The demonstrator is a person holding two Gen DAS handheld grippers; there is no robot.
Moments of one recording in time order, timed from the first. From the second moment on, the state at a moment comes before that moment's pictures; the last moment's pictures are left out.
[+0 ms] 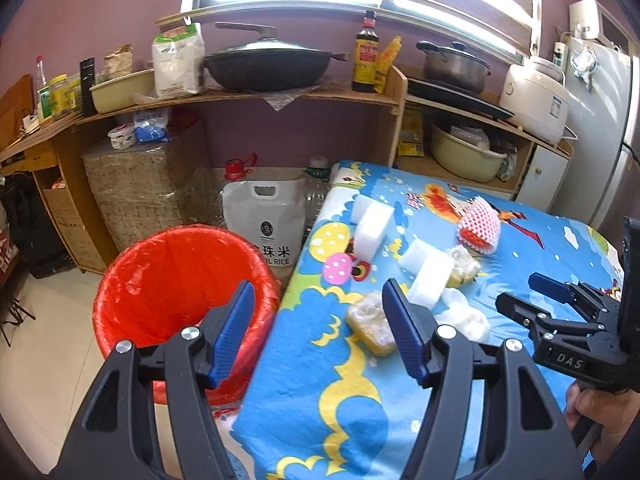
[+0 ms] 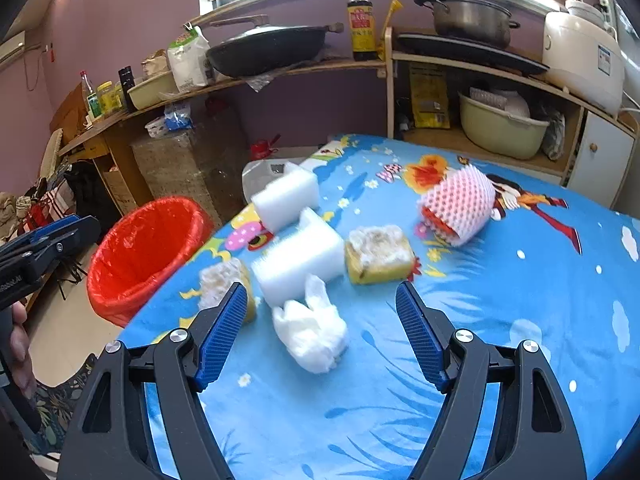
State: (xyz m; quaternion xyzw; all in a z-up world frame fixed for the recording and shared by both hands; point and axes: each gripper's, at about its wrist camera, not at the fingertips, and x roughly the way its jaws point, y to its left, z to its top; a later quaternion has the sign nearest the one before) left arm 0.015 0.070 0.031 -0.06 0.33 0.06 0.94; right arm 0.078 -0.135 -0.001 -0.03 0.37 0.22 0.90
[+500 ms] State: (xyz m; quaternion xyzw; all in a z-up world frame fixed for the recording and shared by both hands) left arm 0.029 0.054 0.014 -0.06 0.35 0.05 0.93; right arm 0.087 -0.129 -0.039 -0.05 0.40 0.22 0.89
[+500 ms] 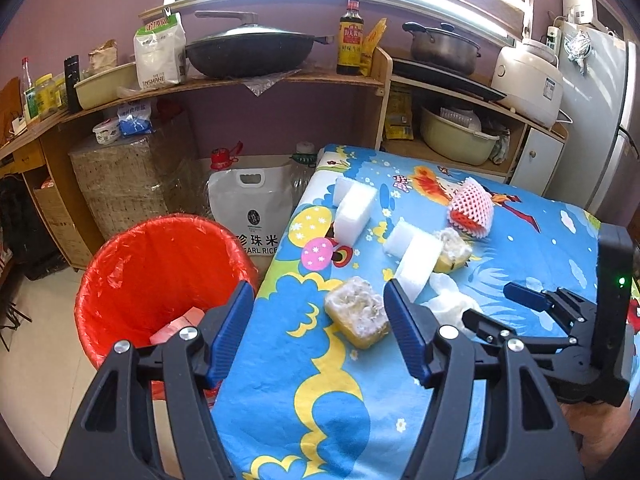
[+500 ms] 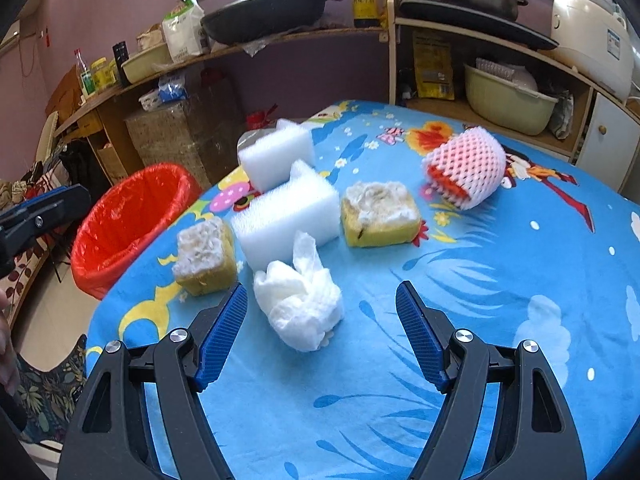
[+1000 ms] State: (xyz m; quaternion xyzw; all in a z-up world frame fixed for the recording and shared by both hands) left arm 0.053 0.060 -0.013 -0.06 0.37 0.05 0.92; right arm 0.106 -0.110 -0.067 -0.05 0.43 0.23 0.87
